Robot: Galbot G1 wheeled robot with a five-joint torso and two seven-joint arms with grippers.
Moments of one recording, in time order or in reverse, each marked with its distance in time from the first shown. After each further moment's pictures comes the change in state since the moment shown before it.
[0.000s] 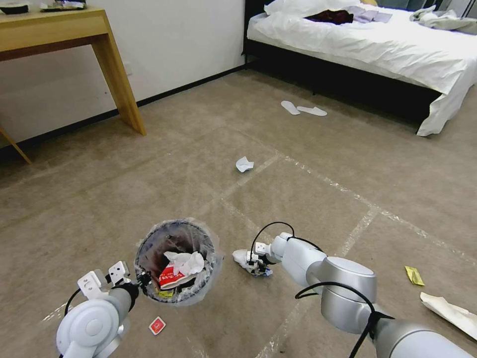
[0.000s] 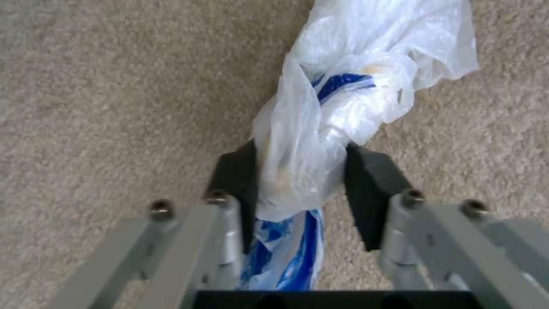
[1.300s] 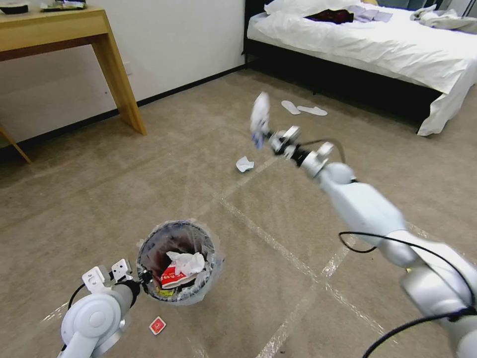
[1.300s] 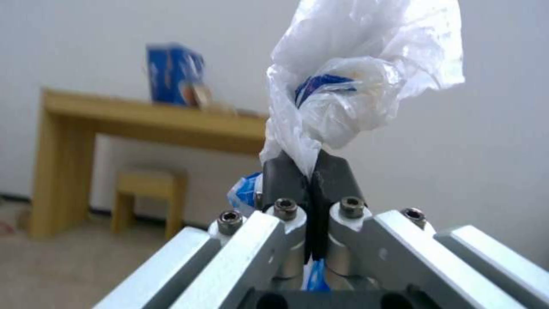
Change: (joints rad) left arm -0.037 0.043 0.034 0.044 -0.039 0.000 -0.015; right arm 0.036 -0.572 0.717 1.011 0.836 0.308 -0.098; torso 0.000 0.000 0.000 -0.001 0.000
